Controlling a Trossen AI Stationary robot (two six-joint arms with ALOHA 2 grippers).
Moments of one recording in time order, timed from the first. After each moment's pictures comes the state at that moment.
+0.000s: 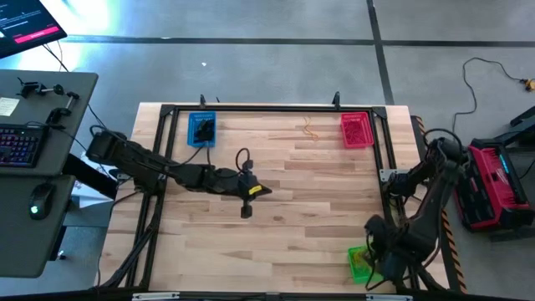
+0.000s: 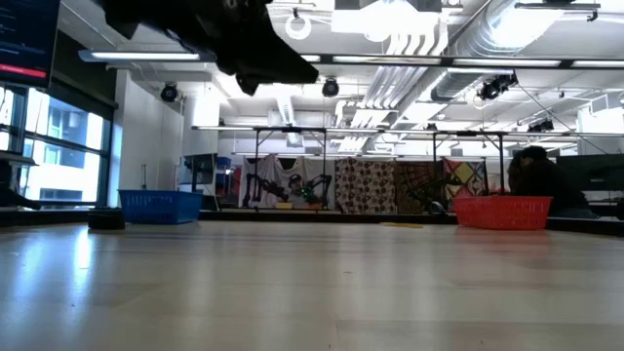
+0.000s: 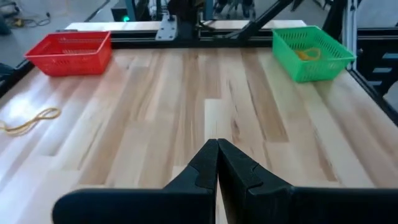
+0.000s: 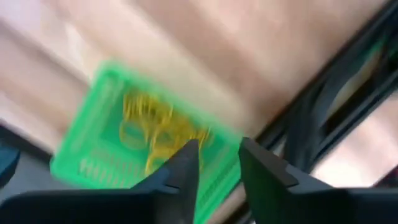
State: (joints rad) left arm -0.20 1.51 0.80 0.30 -0.21 -0.06; right arm 1.05 1.50 1.22 -1.35 -0.01 1.90
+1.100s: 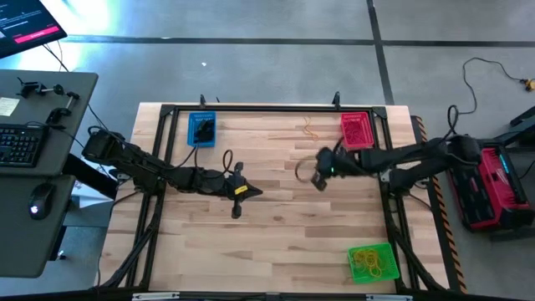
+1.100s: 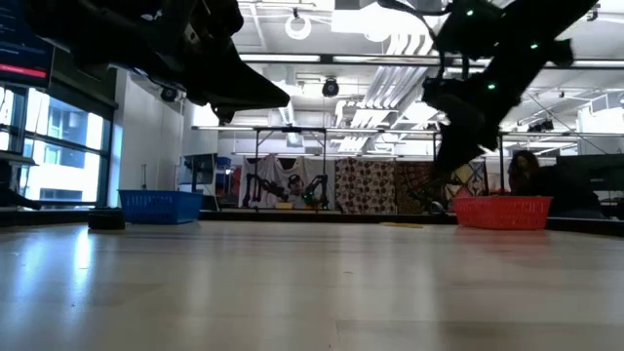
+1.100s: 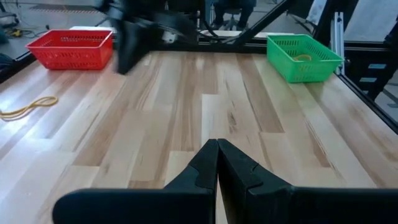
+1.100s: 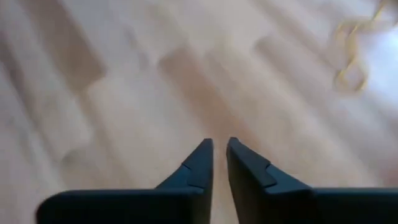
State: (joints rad) left arm -0.20 1.47 0.55 0.60 -0.19 -0.09; right arm -0.05 1.26 0.65 -0.37 0.30 0.49
